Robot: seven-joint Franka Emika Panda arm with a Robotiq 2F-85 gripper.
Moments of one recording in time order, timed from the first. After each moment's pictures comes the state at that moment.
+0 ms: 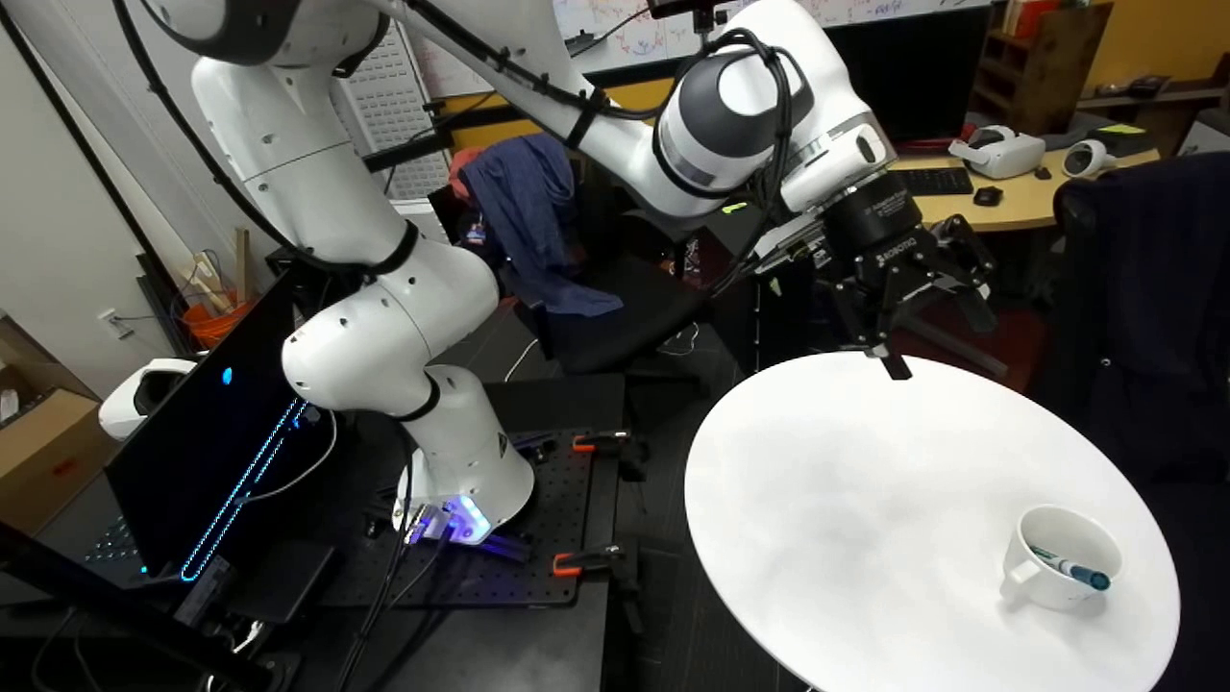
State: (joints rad) arm -0.70 -0.25 0.63 -2.39 -0.83 2.54 1.75
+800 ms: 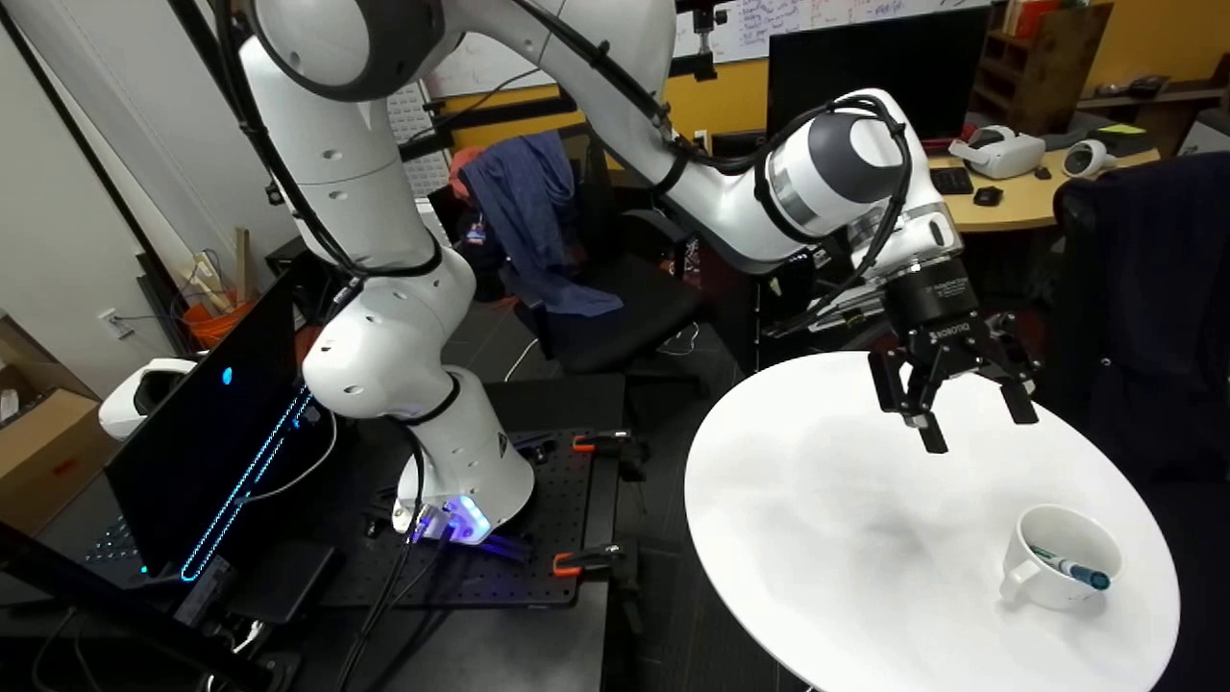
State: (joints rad) arm -0.16 0.14 0.16 -2.15 -1.11 2.23 1.99
